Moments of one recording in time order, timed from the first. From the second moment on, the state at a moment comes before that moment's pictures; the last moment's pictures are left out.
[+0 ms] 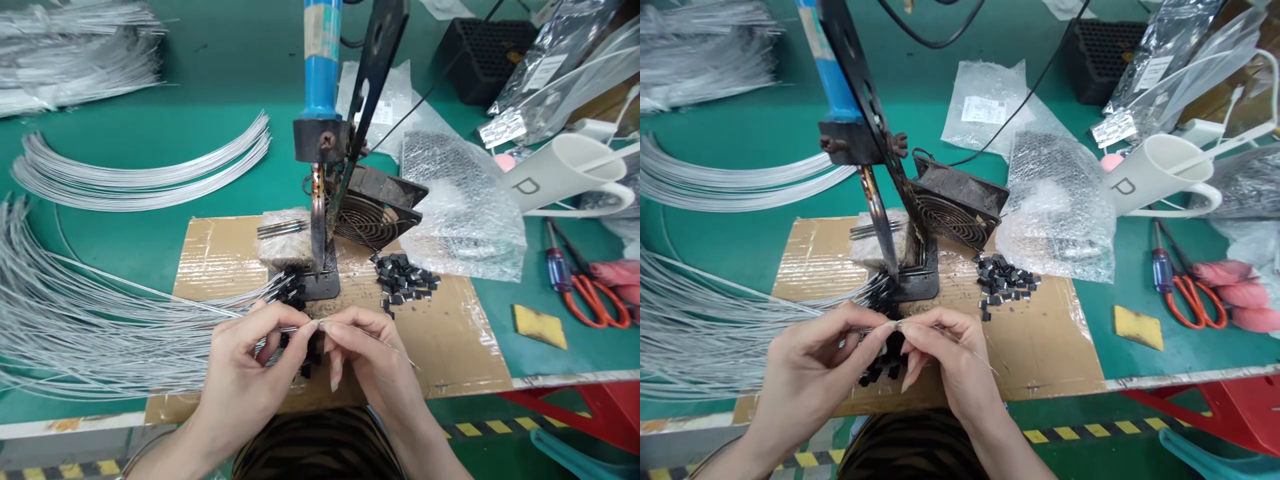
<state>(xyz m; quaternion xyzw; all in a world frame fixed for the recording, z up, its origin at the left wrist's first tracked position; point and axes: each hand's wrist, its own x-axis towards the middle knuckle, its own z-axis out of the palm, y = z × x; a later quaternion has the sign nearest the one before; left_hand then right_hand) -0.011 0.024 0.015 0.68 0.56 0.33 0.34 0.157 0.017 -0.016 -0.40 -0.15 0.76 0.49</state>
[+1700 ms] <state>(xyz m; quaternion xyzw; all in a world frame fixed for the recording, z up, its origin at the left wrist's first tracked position) -0.007 0.028 0.013 0.58 0.63 0.36 0.37 0.229 -0.008 -0.040 -0.72 -0.63 0.08 0.29</state>
